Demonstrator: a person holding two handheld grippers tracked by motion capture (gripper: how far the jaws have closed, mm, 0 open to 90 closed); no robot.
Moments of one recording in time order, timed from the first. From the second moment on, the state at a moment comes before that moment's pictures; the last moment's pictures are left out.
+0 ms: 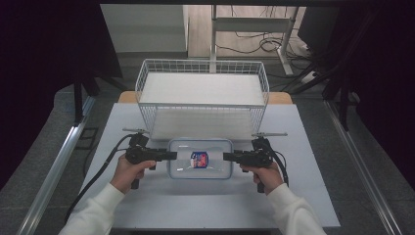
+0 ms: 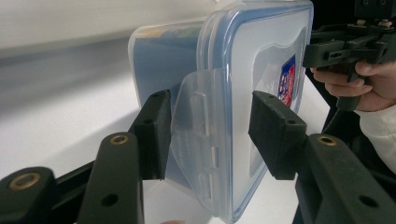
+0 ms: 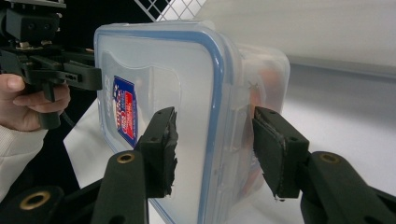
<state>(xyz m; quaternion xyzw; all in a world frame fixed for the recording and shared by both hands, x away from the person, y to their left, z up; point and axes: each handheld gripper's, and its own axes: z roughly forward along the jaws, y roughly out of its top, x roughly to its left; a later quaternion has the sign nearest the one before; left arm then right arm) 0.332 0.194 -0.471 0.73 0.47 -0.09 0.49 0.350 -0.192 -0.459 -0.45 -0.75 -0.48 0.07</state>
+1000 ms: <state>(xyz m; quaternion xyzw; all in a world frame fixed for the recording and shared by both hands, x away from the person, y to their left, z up) 0.387 0.198 -0.485 0.72 0.48 -0.09 0.50 0.409 -0.186 -0.468 -0.44 -0.75 -0.48 0.06</state>
